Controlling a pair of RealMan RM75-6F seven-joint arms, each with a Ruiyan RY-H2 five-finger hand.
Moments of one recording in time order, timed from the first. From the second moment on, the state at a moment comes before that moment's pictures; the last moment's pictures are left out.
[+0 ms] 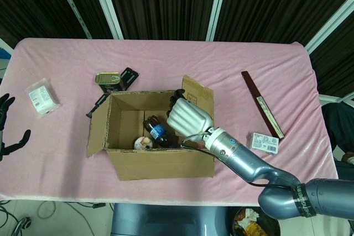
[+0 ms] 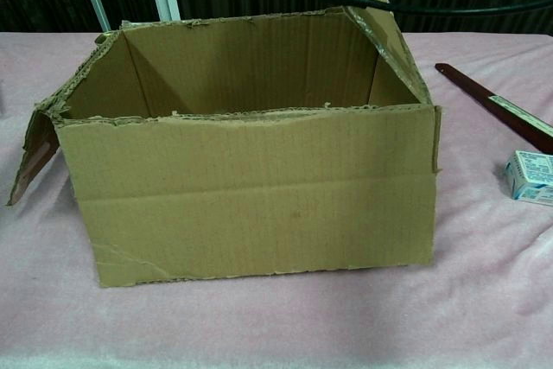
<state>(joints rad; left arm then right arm) -0.18 -1.15 -0.15 -1.47 1.44 1.50 -0.28 1.34 -0.96 0.06 -2.07 -0.88 0.93 -1.10</state>
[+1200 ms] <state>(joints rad) -0.19 -1.14 -0.14 -1.49 1.42 1.45 -0.26 1.21 -0.74 0.02 -2.16 -0.98 0.99 -1.14</state>
